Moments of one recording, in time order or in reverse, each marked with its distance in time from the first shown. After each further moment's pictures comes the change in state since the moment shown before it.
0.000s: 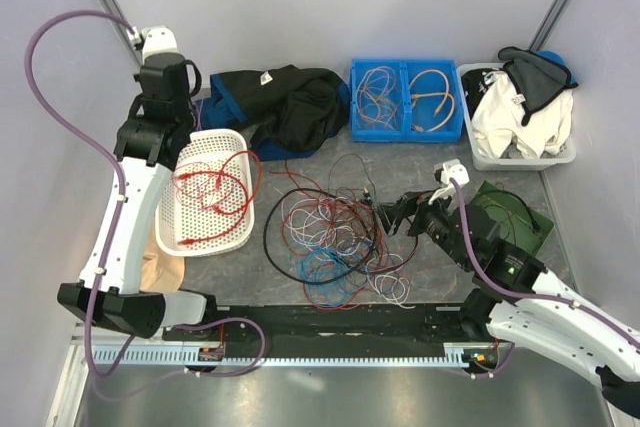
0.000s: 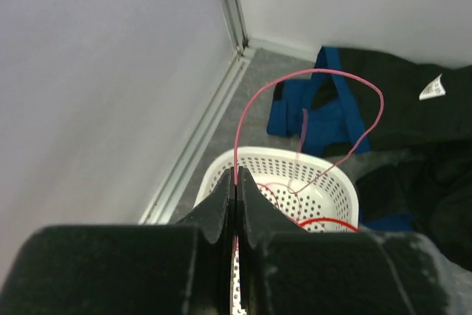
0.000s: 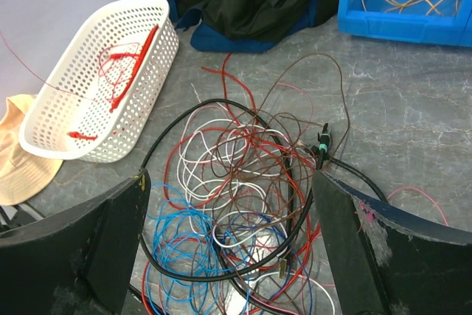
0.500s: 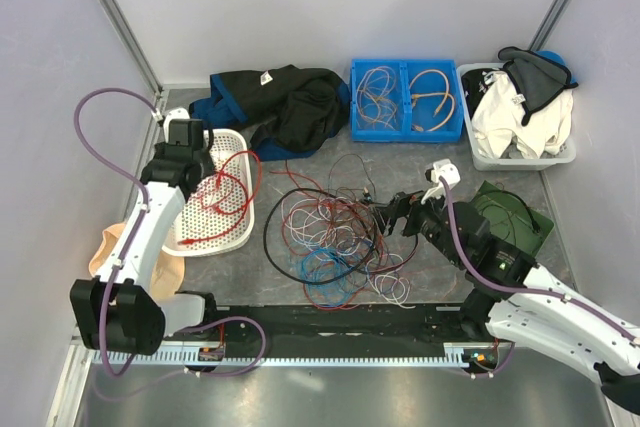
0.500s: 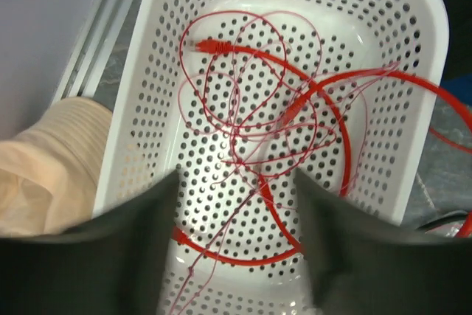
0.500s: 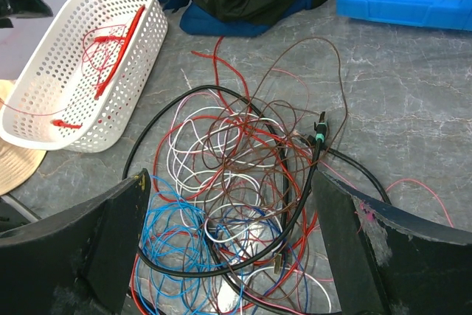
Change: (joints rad) left arm 0.126 -0.108 -0.597 0.027 0.223 -0.254; right arm 0.000 0.049 -0.010 0.010 -0.004 -0.003
